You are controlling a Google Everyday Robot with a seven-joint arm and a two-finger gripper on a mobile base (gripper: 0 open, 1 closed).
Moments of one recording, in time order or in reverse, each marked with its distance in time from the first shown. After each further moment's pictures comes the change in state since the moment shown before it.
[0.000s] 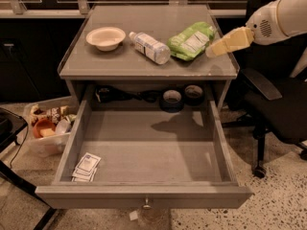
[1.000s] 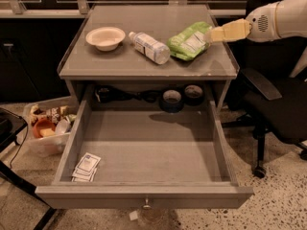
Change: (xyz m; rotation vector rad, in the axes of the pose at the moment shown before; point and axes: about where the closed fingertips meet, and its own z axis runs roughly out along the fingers) arm -0.017 -0.024 0.029 -0.139 -0.141 0.221
